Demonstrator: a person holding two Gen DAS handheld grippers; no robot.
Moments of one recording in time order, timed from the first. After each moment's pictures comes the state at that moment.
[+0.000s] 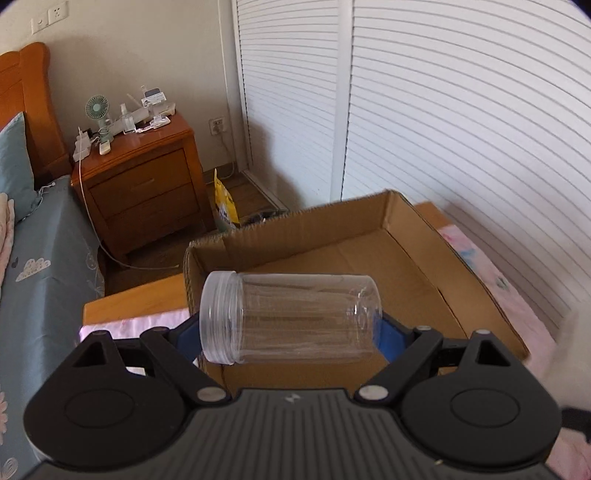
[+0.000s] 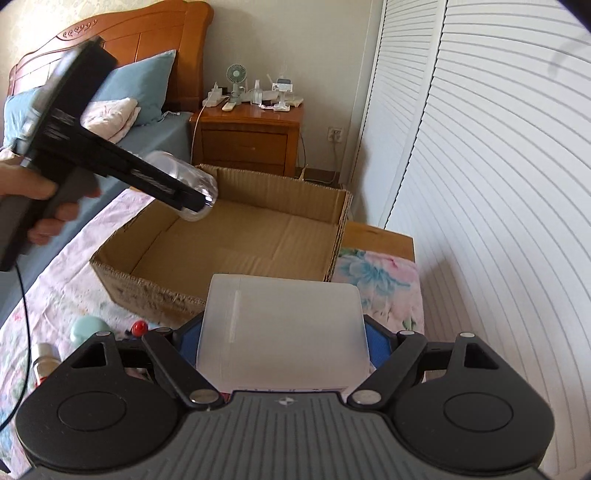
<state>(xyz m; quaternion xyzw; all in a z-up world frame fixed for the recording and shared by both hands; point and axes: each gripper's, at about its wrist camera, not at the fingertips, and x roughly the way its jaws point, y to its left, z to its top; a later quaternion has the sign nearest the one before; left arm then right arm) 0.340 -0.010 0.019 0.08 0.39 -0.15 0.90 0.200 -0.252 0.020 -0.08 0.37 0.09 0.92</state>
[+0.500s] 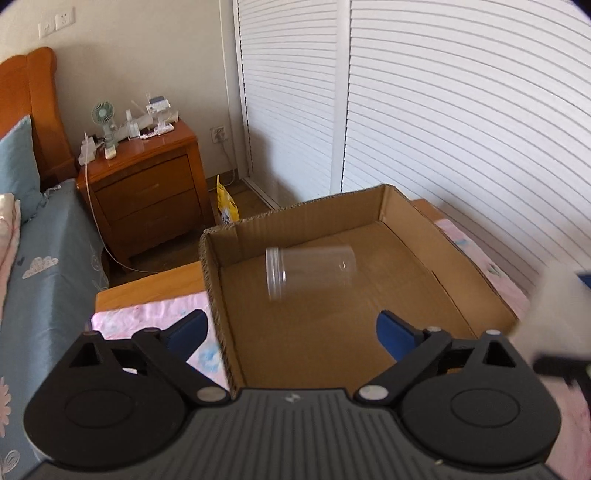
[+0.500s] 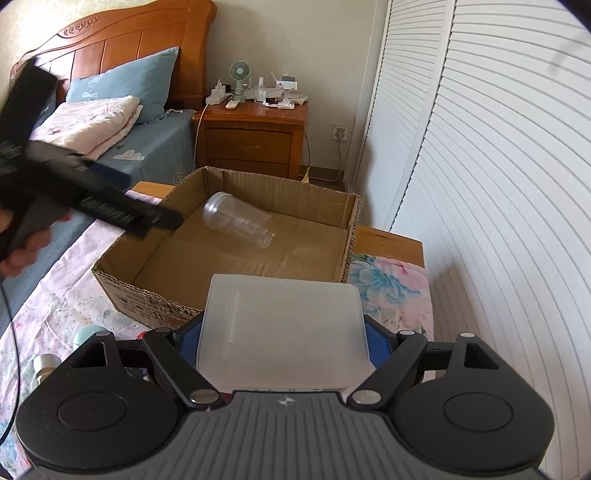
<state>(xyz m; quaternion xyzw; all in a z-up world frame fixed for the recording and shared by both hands) 0.291 0.011 0.026 0.08 0.38 -0.16 0.91 0.214 -0.237 0.019 -0.08 0.38 0.10 0.92</state>
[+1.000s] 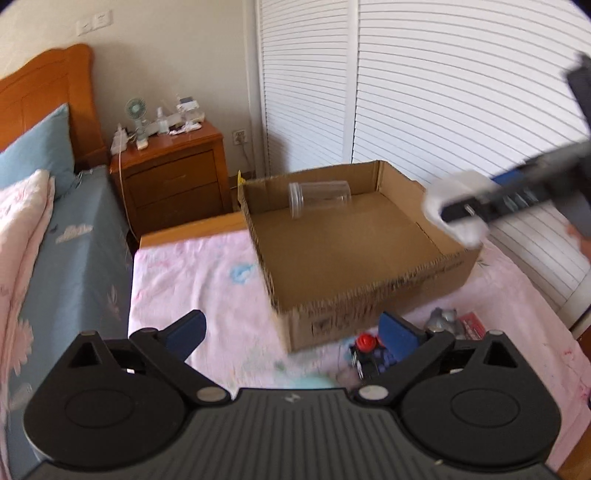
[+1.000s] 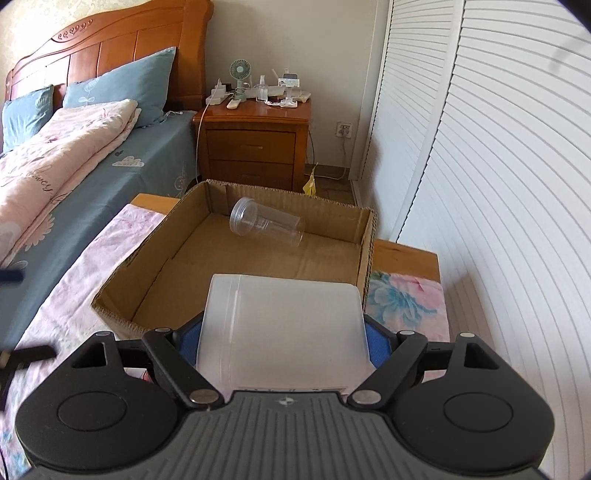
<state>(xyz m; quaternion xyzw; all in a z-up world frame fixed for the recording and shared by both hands) 0.182 0.062 0.022 0.06 0.36 -0.13 0.92 0.257 -0.219 0.025 -0.07 0.39 0.10 0.91</state>
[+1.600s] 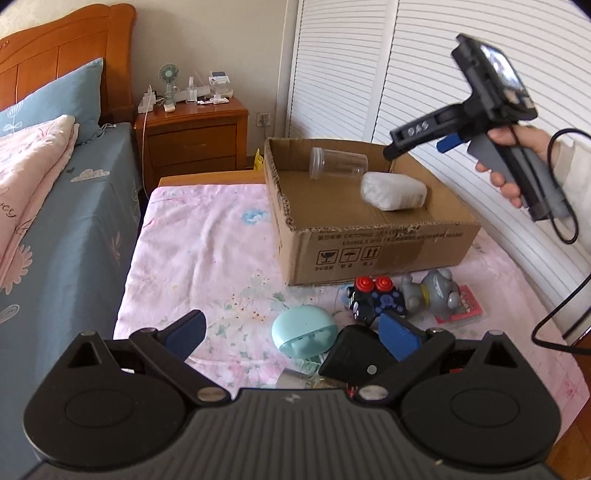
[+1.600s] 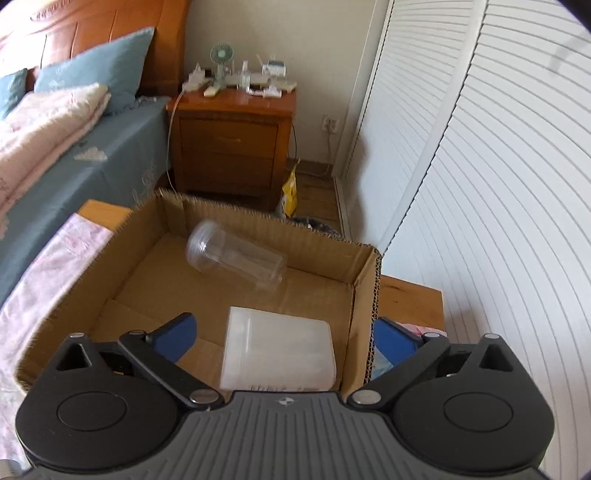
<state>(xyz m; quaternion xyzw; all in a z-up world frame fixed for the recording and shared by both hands) 0.132 0.084 -0.010 -0.01 0.37 -0.10 0.92 0.345 -0.203 0.001 -0.09 0.40 0.07 0.91</state>
